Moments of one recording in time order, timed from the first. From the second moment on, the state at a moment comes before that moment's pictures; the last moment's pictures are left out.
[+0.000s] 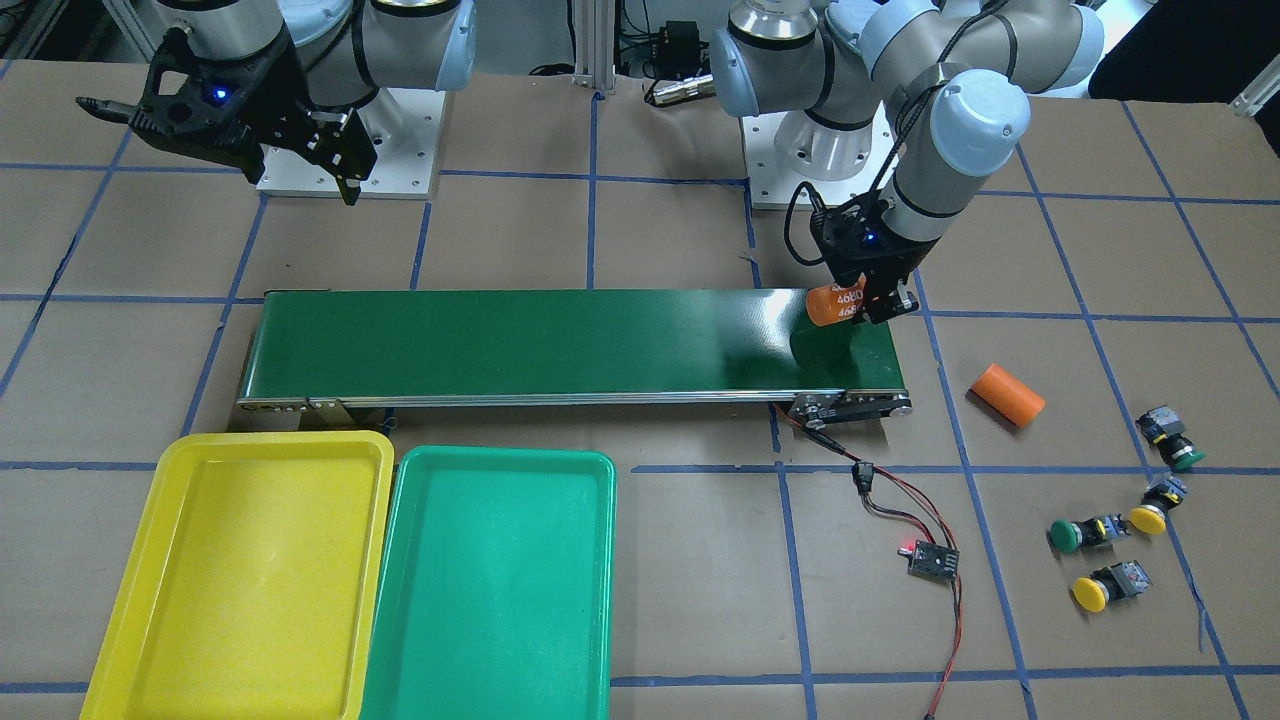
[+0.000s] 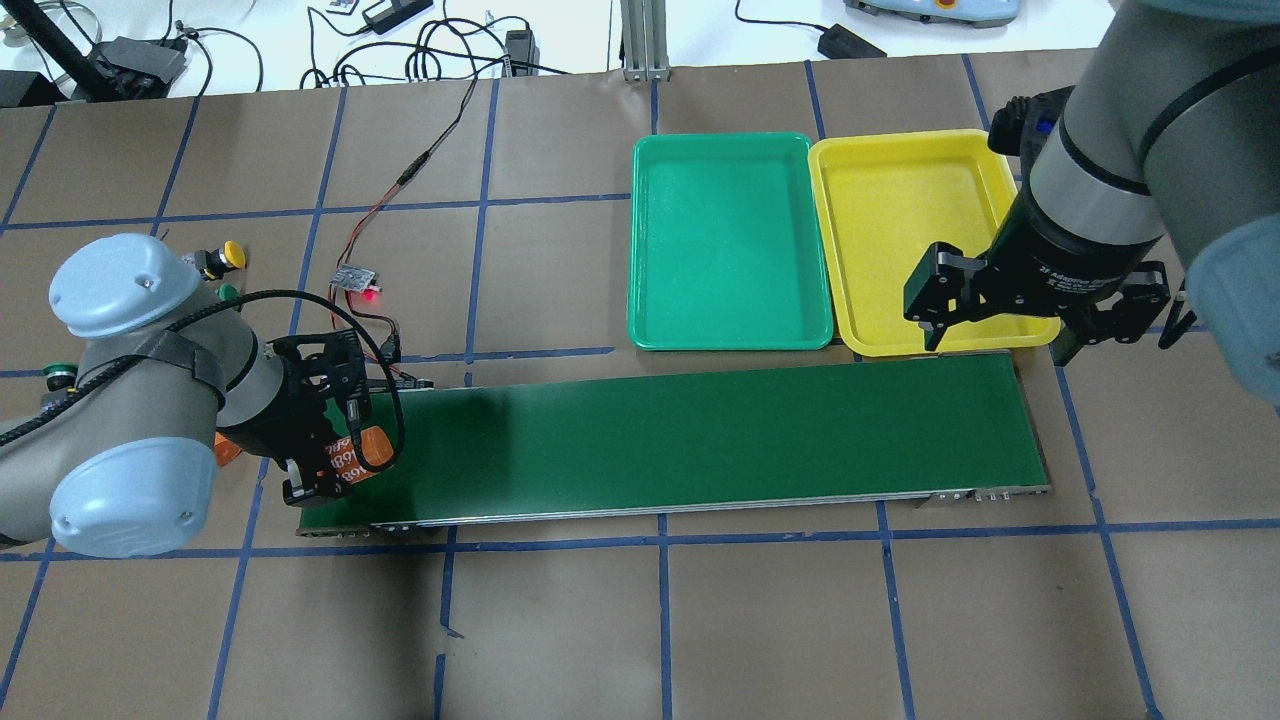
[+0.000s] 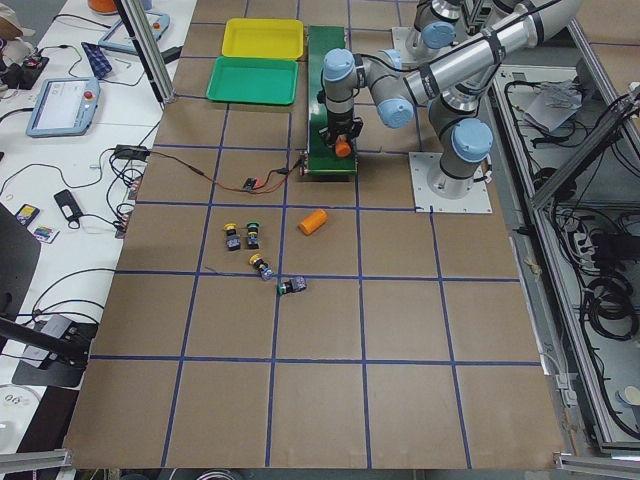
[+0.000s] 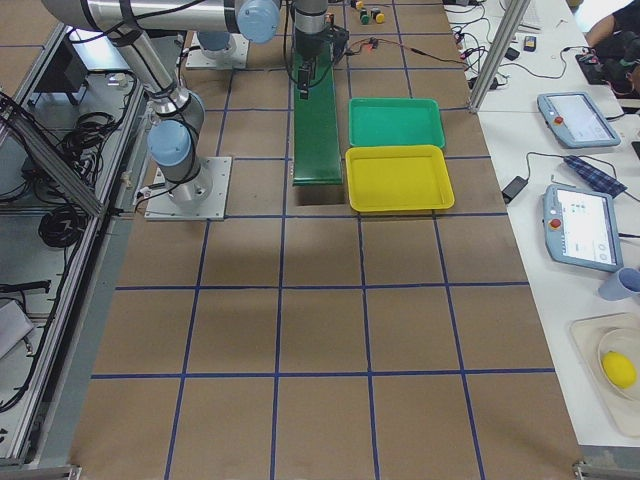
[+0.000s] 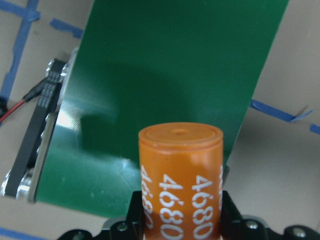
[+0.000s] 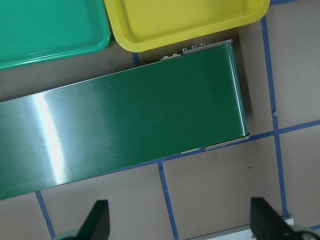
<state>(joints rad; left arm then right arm) -1.35 -1.45 -2.26 -1.09 1.58 1.48 1.55 -1.77 1.80 -1.55 -1.62 0.19</state>
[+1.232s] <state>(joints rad) -1.19 -1.58 -2.02 -1.09 1.58 1.22 1.55 -1.78 1.81 -1.54 -1.62 0.19</state>
